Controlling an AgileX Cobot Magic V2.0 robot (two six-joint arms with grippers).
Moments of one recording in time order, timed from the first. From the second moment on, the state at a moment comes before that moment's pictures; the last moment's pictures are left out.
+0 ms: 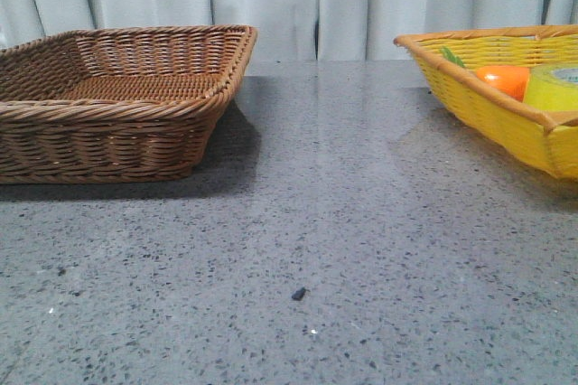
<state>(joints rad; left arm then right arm) -0.09 -0.01 0.00 -0.05 0.32 0.04 -0.04 -0.01 0.01 -0.02 0.33 -0.02</state>
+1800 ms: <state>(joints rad) -0.09 0.00 -0.05 -0.16 0.10 0.04 -0.04 -0.01 -0.08 0.10 0.24 -0.02</state>
